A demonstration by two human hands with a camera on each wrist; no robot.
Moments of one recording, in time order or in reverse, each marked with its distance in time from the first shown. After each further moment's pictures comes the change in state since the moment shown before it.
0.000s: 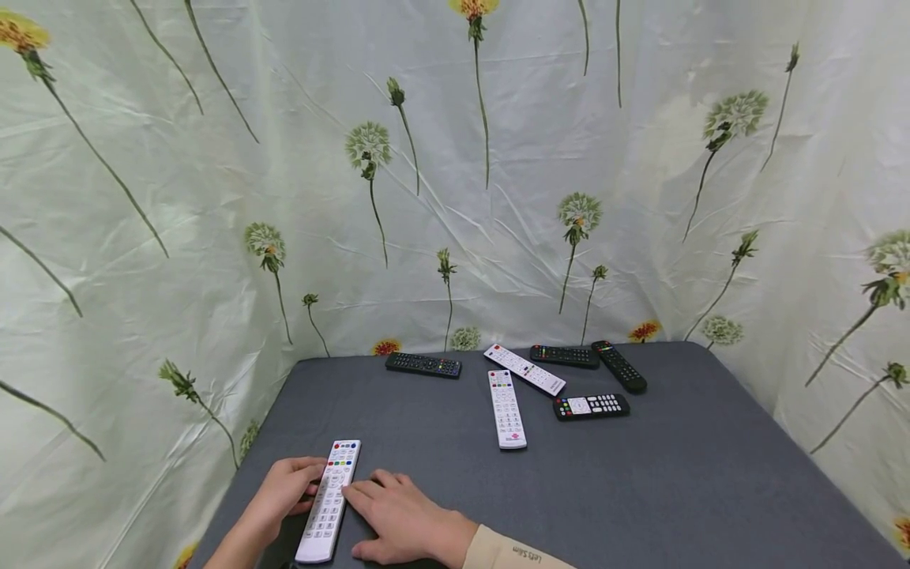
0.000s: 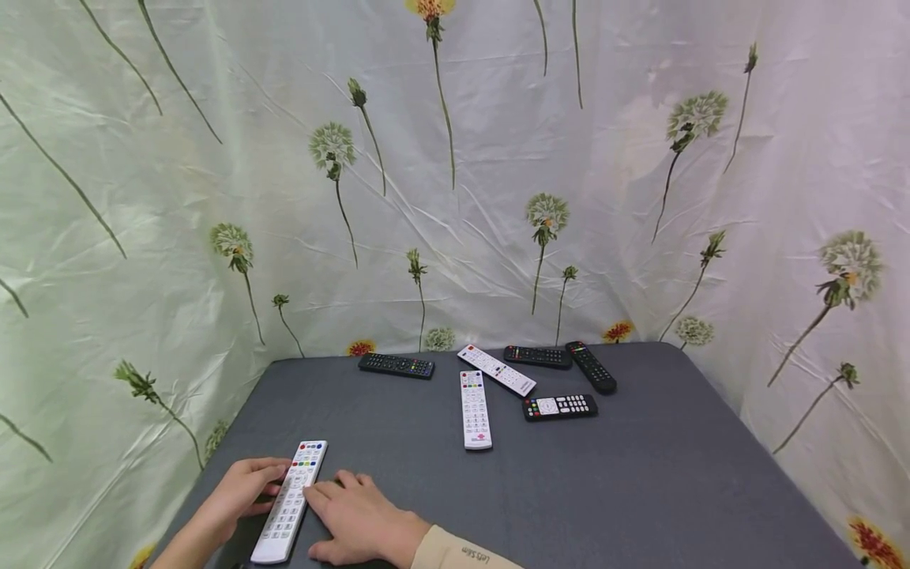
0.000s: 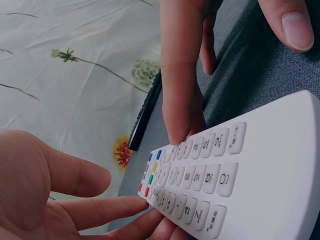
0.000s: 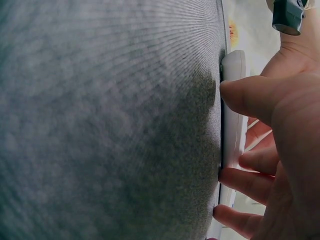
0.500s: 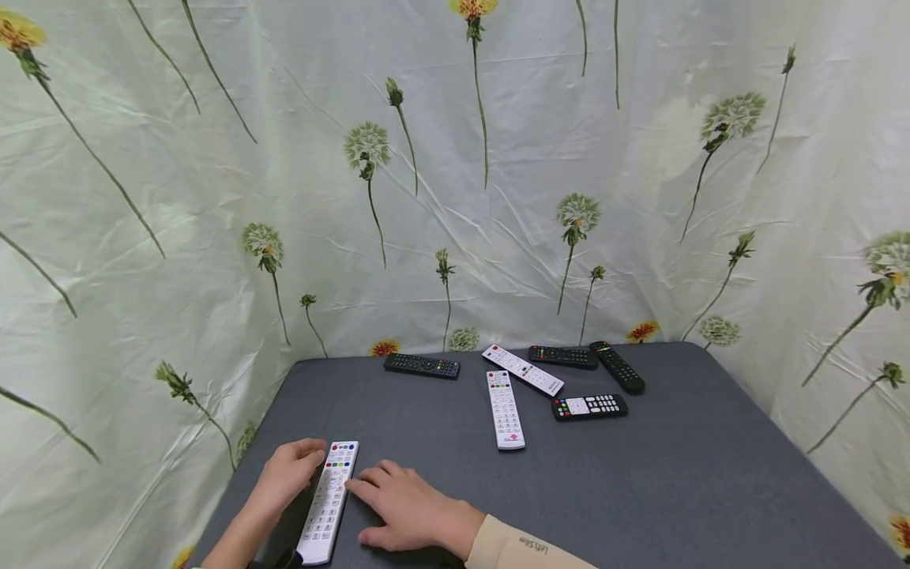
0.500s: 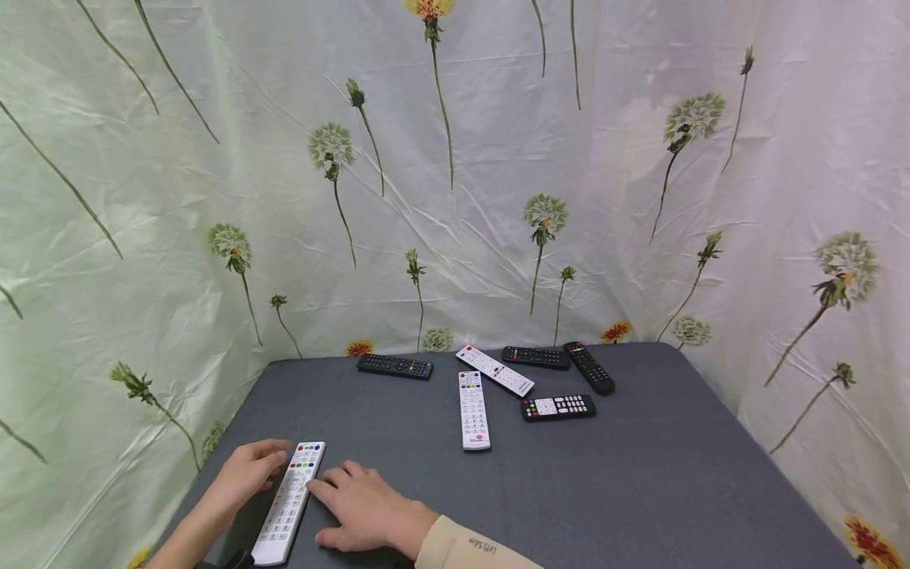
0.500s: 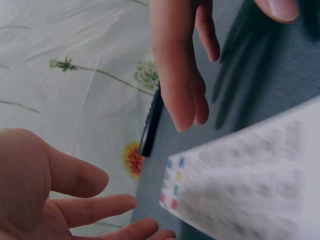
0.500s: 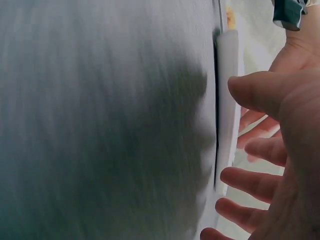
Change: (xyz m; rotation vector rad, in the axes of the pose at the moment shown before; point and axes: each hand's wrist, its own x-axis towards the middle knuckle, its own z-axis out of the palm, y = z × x) left_hand 0.008 0.017 -0.001 0.232 0.052 0.189; right_hand 0.001 0.021 -0.010 0.148 -0.072 0.014
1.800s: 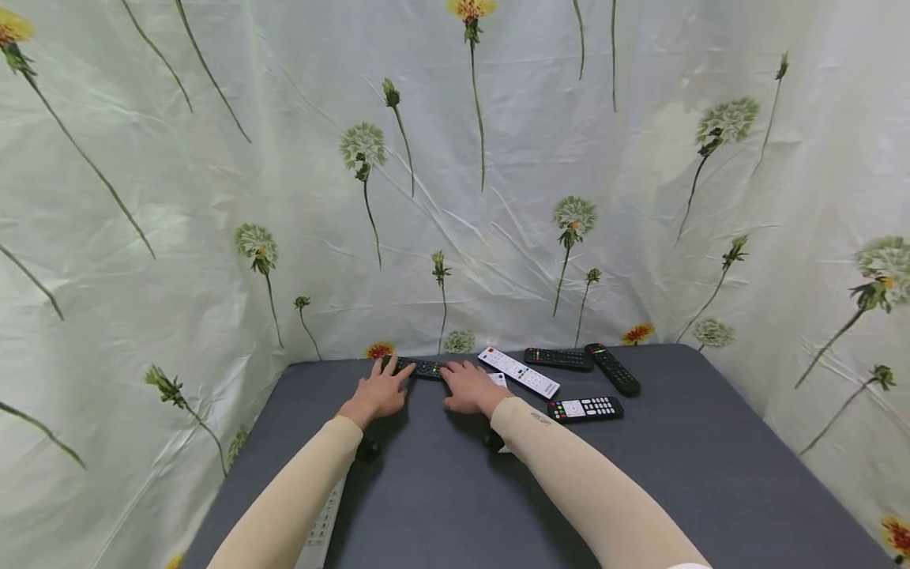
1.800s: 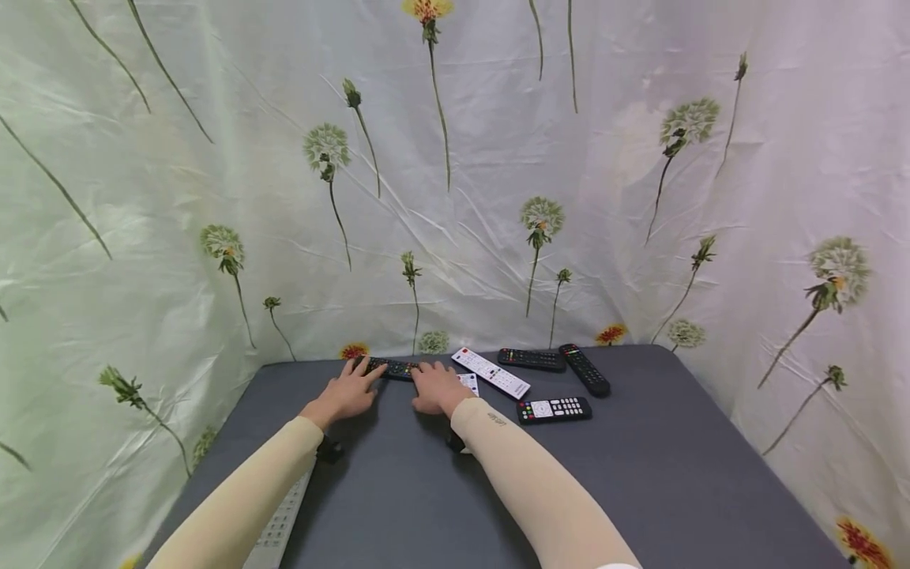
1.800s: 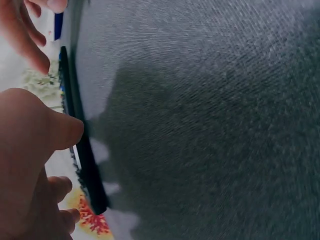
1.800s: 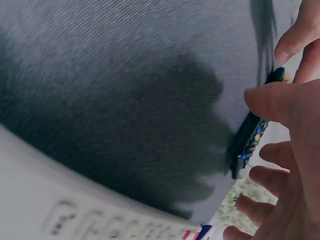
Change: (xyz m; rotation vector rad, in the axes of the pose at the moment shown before) left_hand 0.151 0.082 0.091 0.813 -0.132 0.368; right_hand 0.017 0.171 -0.068 -0.158 -0.140 0.545
